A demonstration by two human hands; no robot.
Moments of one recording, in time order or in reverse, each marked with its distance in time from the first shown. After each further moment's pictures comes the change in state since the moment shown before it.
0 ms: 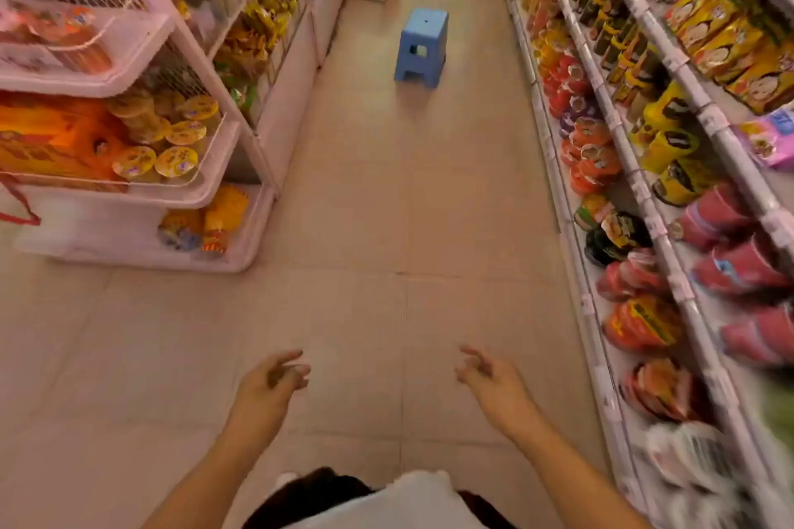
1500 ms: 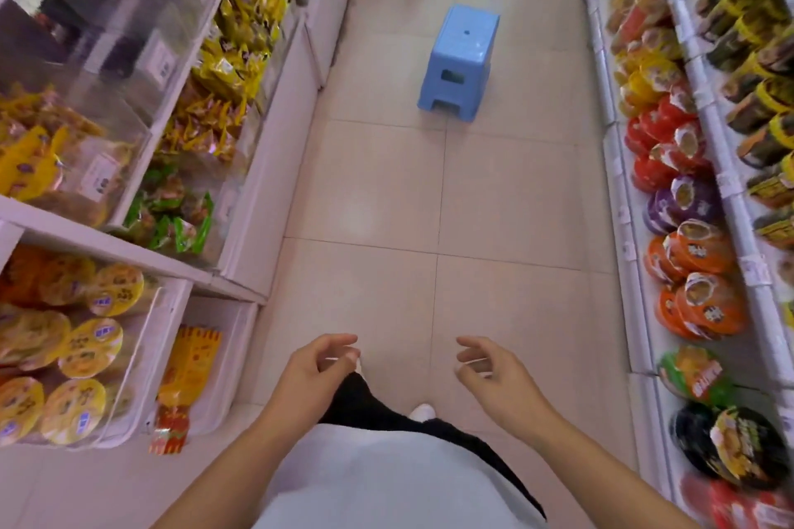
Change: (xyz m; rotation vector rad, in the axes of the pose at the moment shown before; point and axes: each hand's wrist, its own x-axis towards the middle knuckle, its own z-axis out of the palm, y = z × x) left_hand 0.579 0.404 0.075 0.101 -0.160 -0.028; right_hand 0.589 -0.383 -0.098 -0.131 -0.202 0.005
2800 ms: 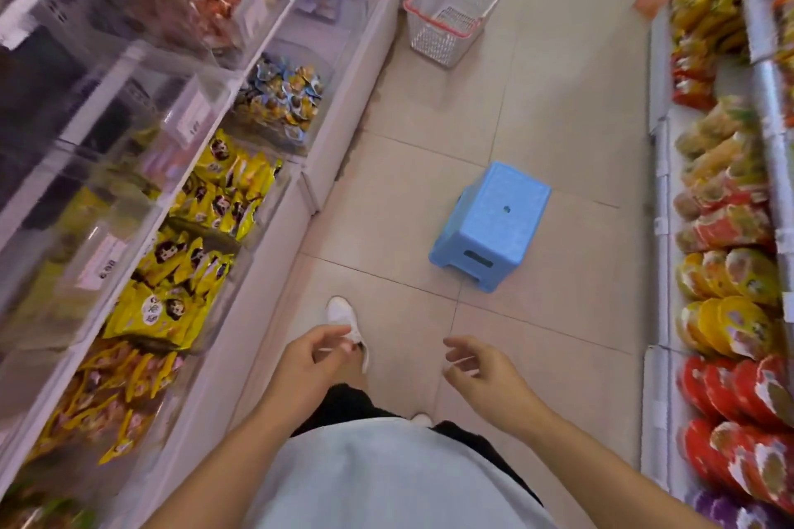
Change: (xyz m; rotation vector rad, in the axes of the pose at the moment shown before) left_hand 0.626 0.415 -0.133 -0.197 0.140 -0.044; right_hand 0.635 -0.416 -0.256 -0.211 -0.158 -0.064
